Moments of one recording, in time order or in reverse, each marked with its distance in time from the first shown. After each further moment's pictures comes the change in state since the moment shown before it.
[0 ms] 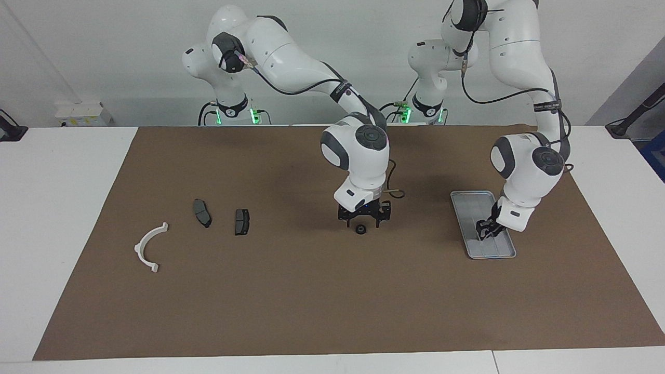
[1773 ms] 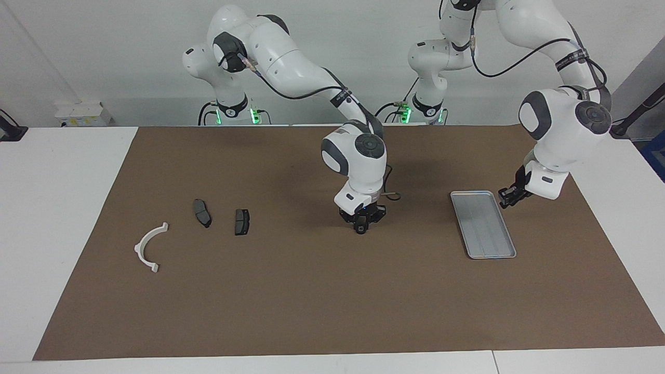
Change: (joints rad) left arm 0.021 -0.195 0.002 0.105 -0.007 -0.391 -0.042; right arm 0.008 -0.007 0.011 -0.093 0.000 0.056 0.000
